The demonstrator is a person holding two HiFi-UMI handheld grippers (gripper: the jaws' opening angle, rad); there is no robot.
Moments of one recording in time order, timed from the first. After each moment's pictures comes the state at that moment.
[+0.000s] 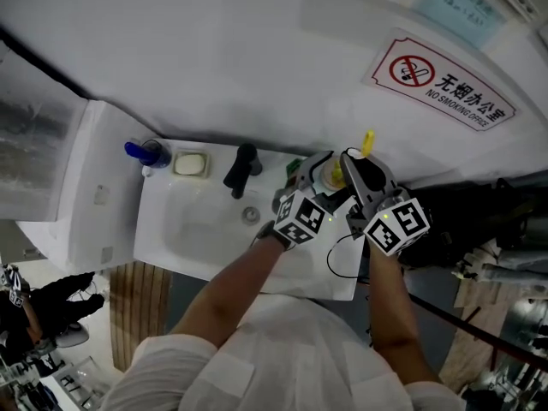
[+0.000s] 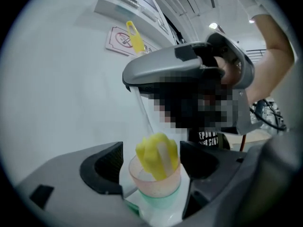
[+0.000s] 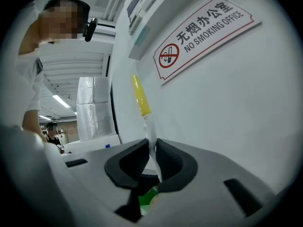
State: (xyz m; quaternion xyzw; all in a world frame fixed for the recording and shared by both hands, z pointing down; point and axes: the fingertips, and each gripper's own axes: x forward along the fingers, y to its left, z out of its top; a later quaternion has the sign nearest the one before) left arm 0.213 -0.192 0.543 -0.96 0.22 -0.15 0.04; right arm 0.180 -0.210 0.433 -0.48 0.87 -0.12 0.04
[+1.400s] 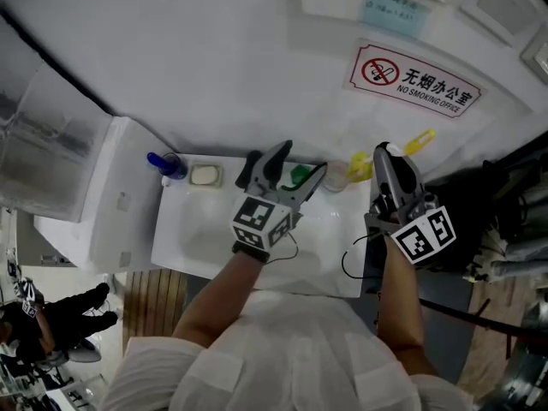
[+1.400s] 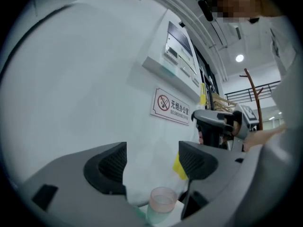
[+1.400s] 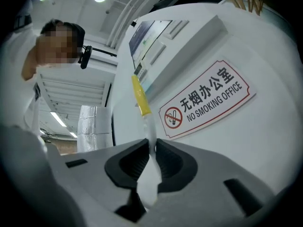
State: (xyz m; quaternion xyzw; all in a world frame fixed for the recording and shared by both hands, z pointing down) left arm 0.110 -0.196 0.391 -0.94 0.32 0.04 -0.08; right arm 0.223 -0.153 0.308 -0.51 0.84 -0.06 0.19
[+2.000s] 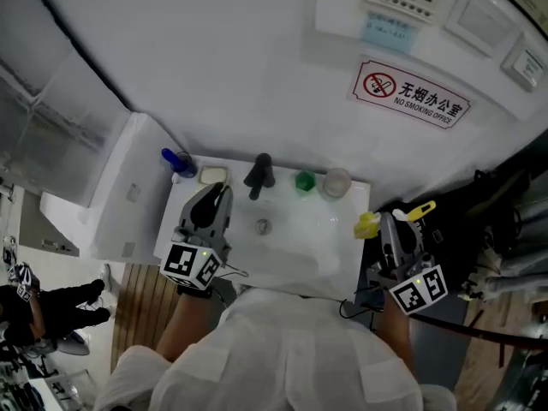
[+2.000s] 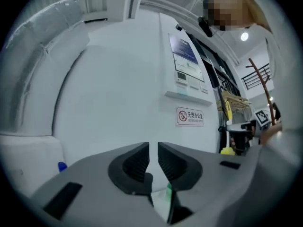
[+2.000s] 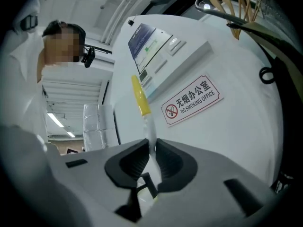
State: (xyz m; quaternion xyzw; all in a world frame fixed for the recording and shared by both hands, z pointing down) left arm -0.077 -0.131 0.354 -0.88 0.47 0.03 -0.01; right arm 0.227 -0.043 0.336 -0.53 0.83 -0.10 0.17
